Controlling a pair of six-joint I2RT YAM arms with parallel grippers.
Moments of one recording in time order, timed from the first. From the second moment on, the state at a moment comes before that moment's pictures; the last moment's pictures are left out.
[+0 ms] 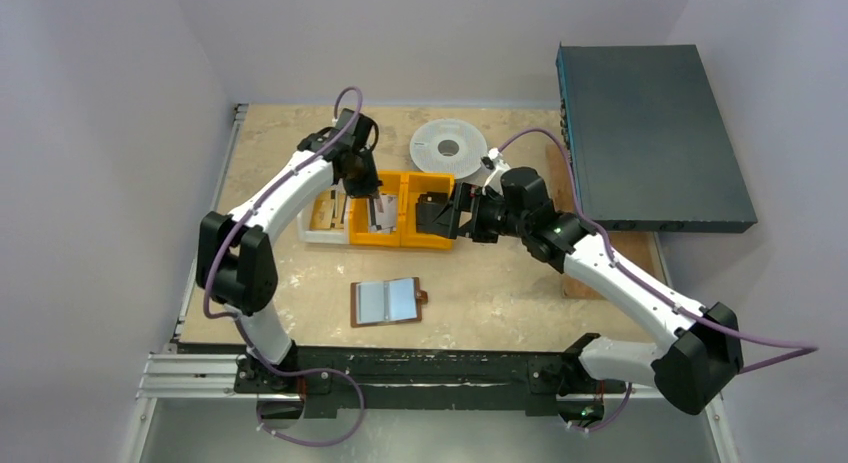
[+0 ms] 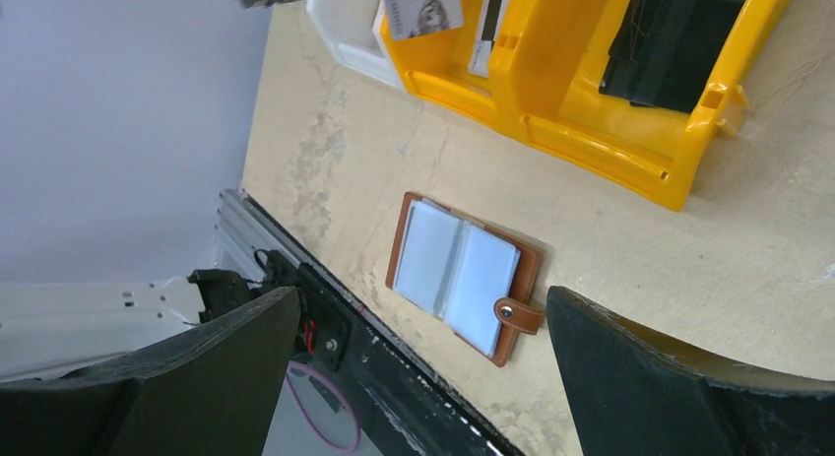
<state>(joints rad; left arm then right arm) -0.39 1.71 1.47 -0.78 -0.01 -0.62 0.62 1.22 0.95 -0.27 -0.30 0.74</state>
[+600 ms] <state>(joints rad) -0.36 1.92 1.59 -0.83 0.01 -0.56 0.62 1.14 0.94 -0.31 -0.28 0.73</state>
